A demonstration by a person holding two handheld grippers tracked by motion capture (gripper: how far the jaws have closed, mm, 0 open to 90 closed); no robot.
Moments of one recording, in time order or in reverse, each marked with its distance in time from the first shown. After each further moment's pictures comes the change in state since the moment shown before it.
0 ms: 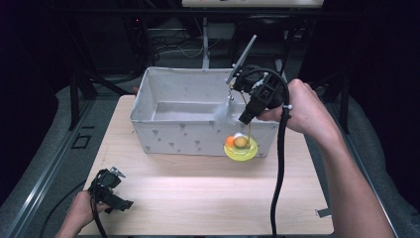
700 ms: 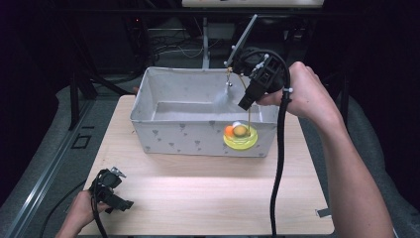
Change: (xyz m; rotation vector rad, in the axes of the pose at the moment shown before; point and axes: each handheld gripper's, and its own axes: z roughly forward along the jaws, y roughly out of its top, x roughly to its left) left arm 0.000 0.001 0.001 0.007 -0.005 0.007; right arm -0.011 0.015 -0.022 -0.023 -0.037 -0.002
